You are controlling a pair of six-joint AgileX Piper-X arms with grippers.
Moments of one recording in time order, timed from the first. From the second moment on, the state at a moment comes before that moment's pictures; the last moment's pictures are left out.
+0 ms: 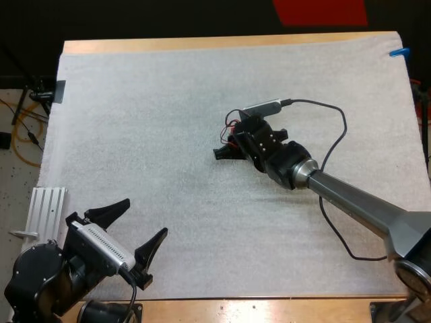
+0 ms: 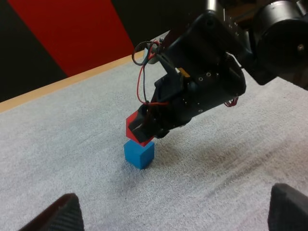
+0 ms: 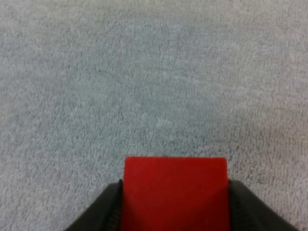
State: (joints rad) left arm -0.22 0.31 -0.81 0.98 0.42 -1.66; right arm 0.74 1.78 -1.20 0.31 0.27 -1.55
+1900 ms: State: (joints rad) left arm -0.22 0.31 -0.81 0.98 0.42 -1.66; right arm 0.74 1.82 -1.20 0.25 0.28 -1.55
